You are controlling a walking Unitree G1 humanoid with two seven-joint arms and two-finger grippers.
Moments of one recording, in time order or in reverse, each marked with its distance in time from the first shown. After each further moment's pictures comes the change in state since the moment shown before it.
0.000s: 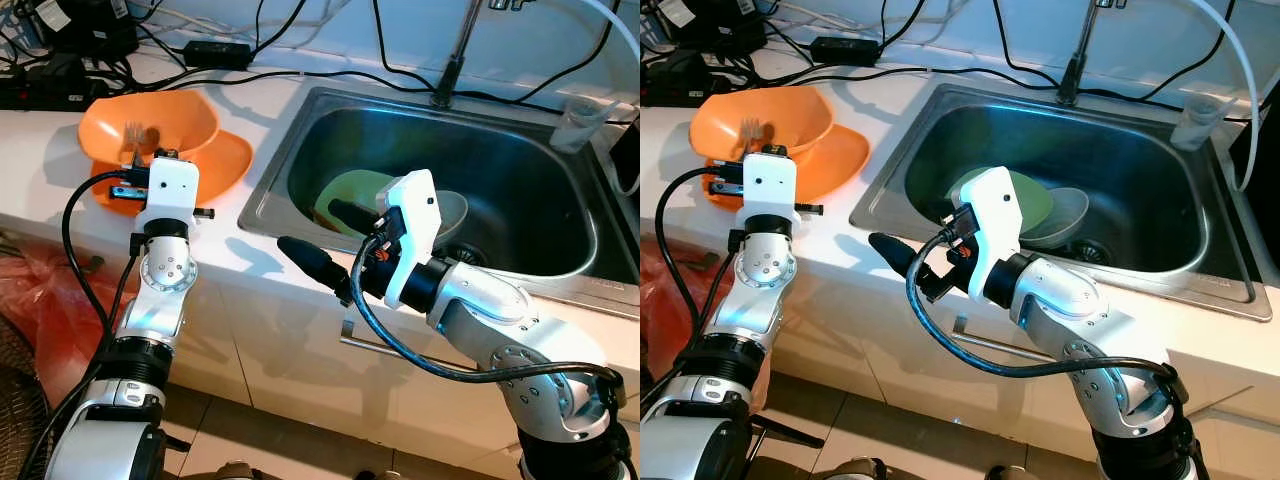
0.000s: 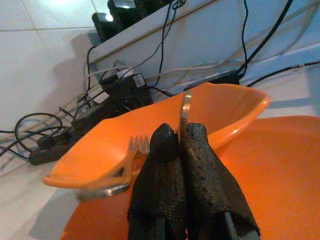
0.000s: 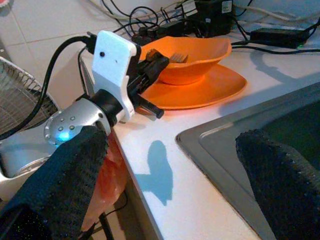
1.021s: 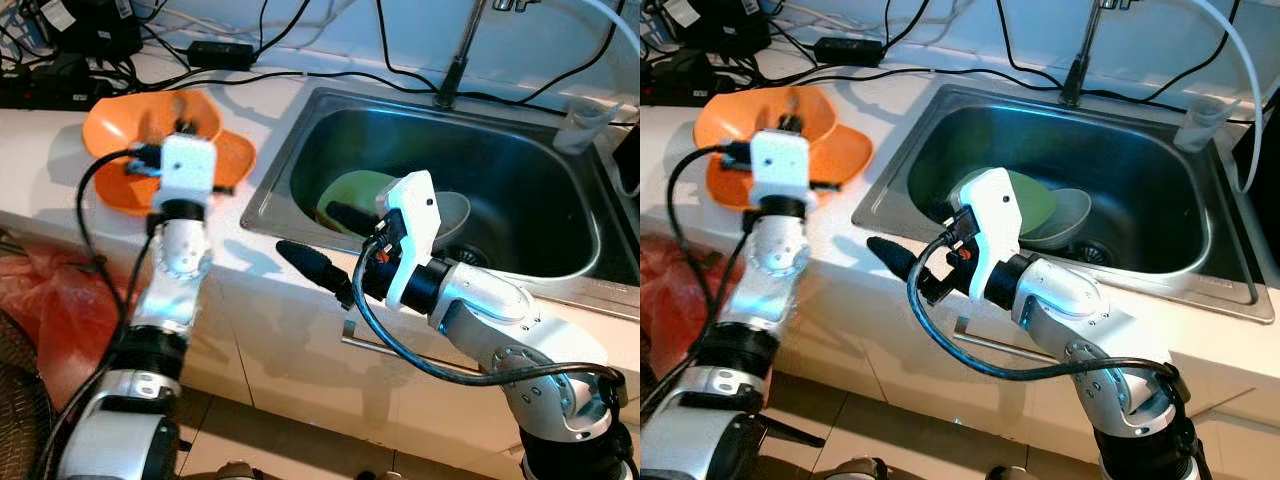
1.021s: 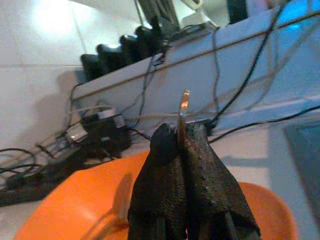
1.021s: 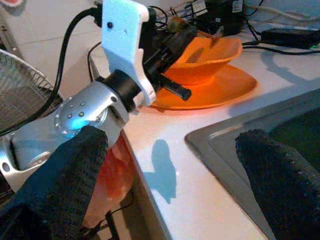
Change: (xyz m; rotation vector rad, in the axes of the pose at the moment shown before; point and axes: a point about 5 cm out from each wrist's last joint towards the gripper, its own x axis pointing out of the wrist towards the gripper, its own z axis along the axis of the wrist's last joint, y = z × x) left arm 0.006 -0.020 0.037 -0.101 -0.147 -0.060; right arm -0.001 0.001 0.000 0.001 0.003 0.034
